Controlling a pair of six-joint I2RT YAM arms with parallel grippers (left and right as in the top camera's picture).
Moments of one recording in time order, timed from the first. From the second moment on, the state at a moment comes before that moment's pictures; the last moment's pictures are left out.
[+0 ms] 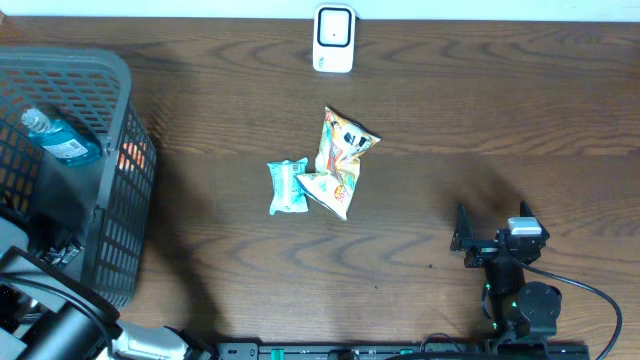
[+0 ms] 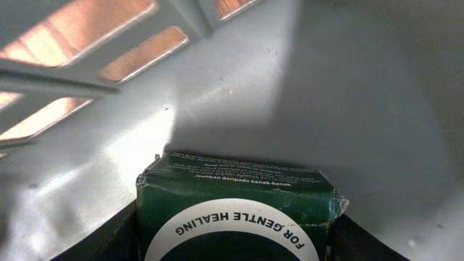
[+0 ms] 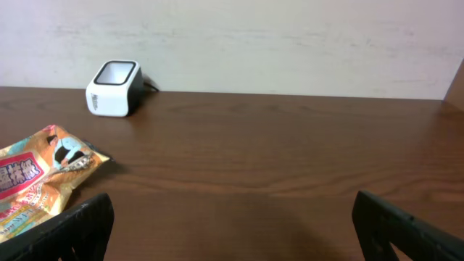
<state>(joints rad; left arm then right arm) 0.93 1.73 1.06 -0.61 -0.03 -0.08 0.02 0.02 0.01 -0.07 -0.01 0.00</state>
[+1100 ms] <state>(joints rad) 0.63 0.99 1.06 -0.35 0.41 -0.46 0.02 0.02 0.01 -0.07 -0.01 0.00</state>
